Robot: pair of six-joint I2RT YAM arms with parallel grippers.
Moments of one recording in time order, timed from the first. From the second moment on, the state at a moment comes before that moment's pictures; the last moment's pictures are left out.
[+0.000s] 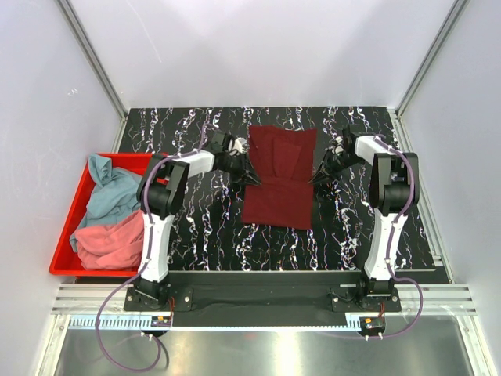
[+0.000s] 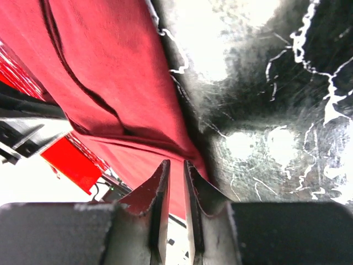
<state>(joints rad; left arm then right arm) -0.37 2.24 1.50 -0.23 0.75 -0.66 0.02 2.18 1.56 -0.77 -0.61 0.47</state>
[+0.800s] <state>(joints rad) -0.35 1.65 1.02 -0.40 0.60 -0.45 0.08 1.76 1.13 -0.83 -0.56 0.43</state>
